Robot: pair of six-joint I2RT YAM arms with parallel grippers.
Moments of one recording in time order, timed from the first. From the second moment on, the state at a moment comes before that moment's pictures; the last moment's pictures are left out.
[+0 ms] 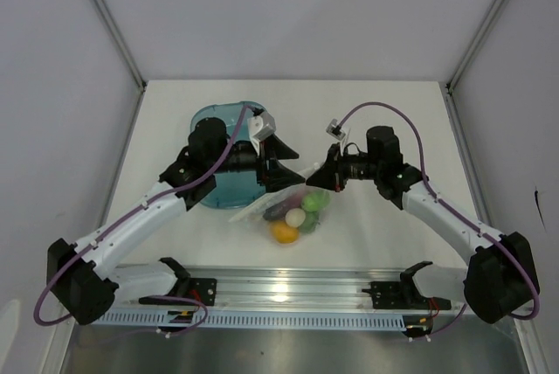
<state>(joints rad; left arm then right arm) -0.65 1.14 0.98 0.04 0.76 -0.13 0.47 1.23 0.83 0.00 -0.87 0.22</state>
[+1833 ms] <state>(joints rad) -0.68 1.47 1.20 -0.07 0.89 -0.03 0.48 1.15 0.86 -0.15 -0.76 0.20</state>
